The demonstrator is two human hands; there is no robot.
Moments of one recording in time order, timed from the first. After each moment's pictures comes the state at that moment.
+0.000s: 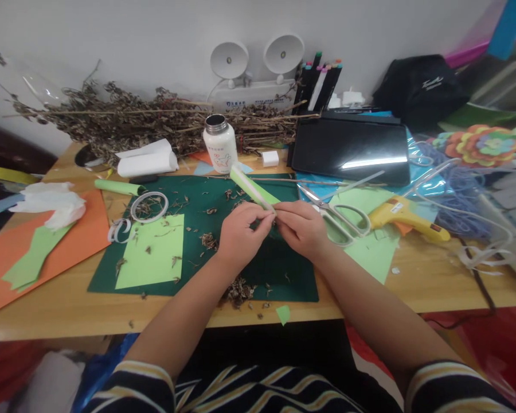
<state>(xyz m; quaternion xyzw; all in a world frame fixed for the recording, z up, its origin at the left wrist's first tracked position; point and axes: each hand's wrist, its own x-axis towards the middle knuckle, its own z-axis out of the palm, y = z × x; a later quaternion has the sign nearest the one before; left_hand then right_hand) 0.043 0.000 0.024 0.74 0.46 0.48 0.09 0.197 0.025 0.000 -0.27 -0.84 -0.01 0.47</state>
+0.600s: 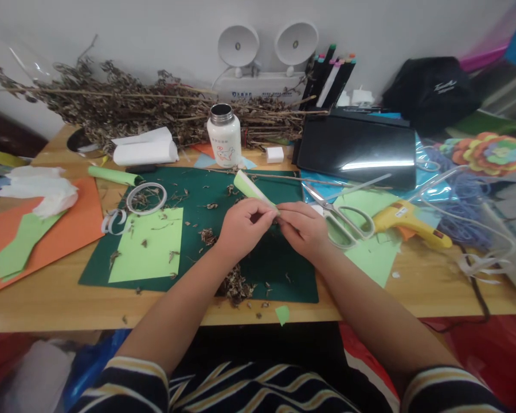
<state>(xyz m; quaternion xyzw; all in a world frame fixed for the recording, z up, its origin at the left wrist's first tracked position) 0.038 0.009 0.021 0.70 0.48 0.48 0.24 0.192 0.023 0.001 -0.27 -0.83 0.01 0.48</state>
